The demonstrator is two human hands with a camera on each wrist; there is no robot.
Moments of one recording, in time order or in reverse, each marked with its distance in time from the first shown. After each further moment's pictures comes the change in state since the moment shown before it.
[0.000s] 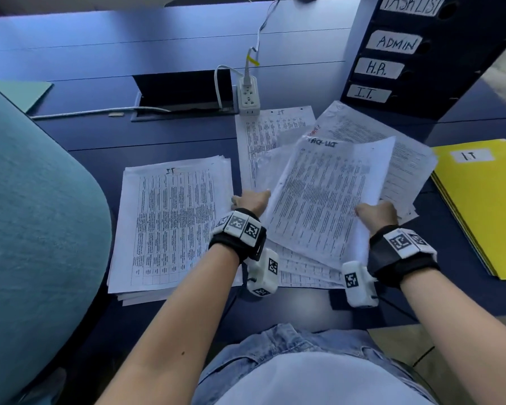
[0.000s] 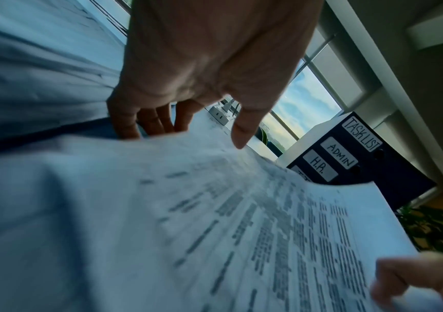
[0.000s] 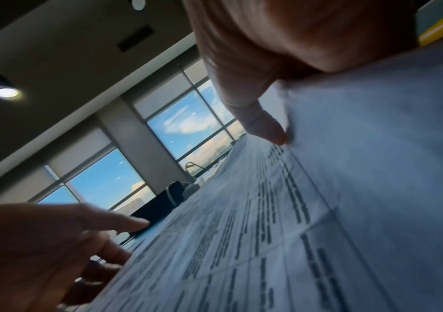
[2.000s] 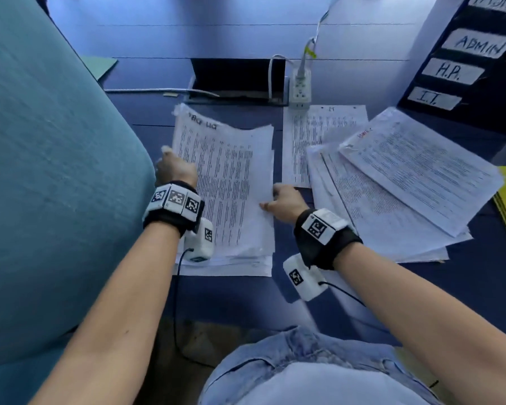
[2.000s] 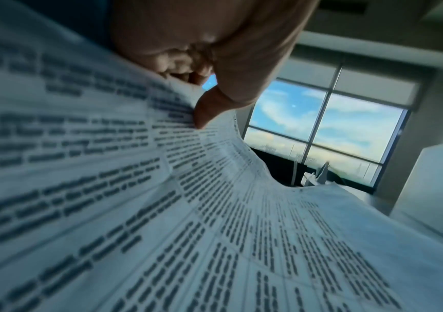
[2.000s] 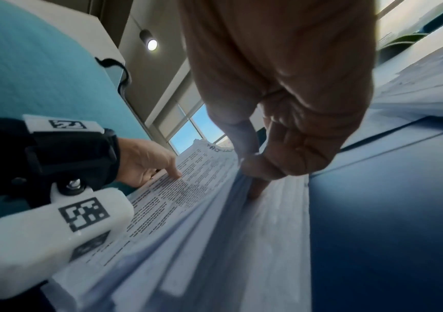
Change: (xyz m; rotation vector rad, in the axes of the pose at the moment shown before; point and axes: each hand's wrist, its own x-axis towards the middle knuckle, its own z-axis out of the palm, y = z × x) left_hand -0.014 -0.071 -0.167 0.037 0.770 -0.014; right_hand -0.113 -0.087 0.137 -0.184 -0.714 -0.602
